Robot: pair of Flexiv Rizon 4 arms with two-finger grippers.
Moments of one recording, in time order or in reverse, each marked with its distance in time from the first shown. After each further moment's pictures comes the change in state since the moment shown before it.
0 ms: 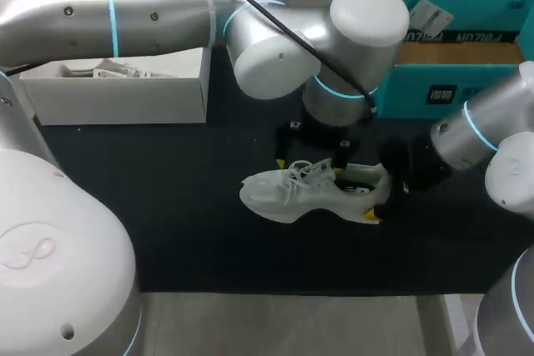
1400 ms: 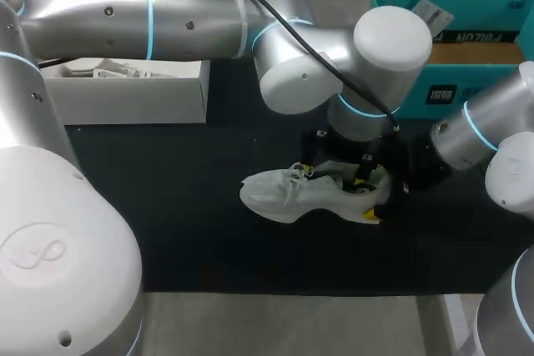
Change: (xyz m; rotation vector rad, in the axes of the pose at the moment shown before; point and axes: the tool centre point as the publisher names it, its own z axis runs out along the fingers) left arm 0.050 -0.003 0.023 0.053 0.026 0.145; right arm 0.000 0.000 0.000 0.001 0.000 0.001
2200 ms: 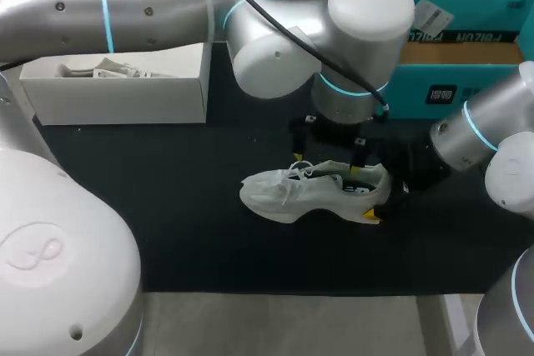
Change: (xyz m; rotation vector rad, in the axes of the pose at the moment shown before) left arm -0.018 0.010 -0.054 0.014 0.055 -0.016; right arm 0.000 0.001 0.000 0.000 0.000 -0.001
